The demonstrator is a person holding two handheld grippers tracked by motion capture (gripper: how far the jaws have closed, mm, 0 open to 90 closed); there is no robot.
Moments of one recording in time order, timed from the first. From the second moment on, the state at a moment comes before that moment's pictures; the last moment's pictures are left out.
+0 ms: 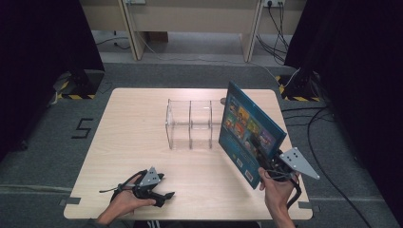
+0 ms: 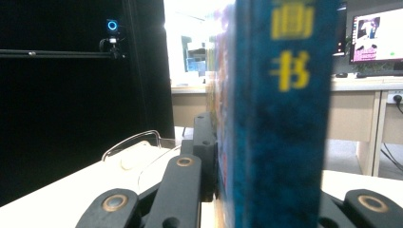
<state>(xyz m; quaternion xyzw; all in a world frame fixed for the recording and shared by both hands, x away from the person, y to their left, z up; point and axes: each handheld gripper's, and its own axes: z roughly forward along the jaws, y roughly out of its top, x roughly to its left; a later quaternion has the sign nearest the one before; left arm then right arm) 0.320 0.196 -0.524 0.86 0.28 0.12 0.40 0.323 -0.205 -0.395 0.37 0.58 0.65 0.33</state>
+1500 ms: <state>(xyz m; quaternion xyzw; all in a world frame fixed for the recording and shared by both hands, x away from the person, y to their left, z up) 0.319 0.196 -0.524 0.86 0.28 0.12 0.40 0.402 -0.159 -0.401 0.41 0.55 0.64 0.35</state>
